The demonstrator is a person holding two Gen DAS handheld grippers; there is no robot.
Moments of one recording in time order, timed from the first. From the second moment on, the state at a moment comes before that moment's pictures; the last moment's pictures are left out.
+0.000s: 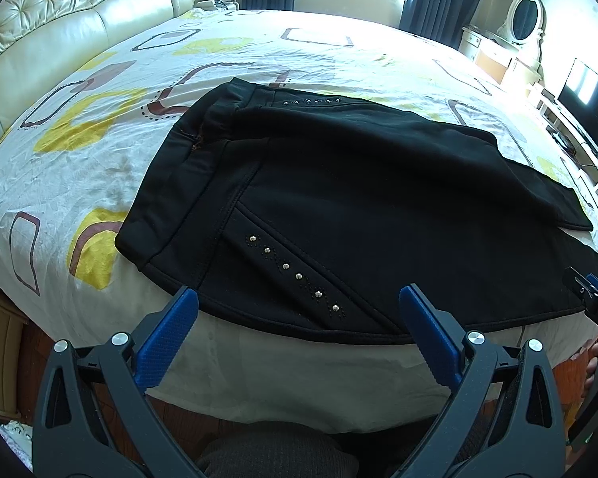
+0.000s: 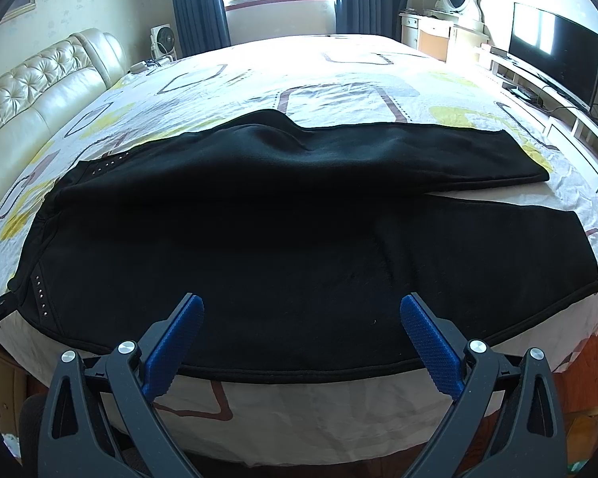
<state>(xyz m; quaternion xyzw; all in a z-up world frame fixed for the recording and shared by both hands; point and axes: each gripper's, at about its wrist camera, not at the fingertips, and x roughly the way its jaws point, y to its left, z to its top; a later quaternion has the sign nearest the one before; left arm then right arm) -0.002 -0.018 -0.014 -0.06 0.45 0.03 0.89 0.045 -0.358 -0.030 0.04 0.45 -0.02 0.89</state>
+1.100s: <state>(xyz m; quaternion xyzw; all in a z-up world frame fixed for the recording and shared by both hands) 0.303 0.185 -0.082 -0.34 0.53 -0.17 0.76 0.201 -0.337 -0.029 0.09 0.45 0.19 0.87</state>
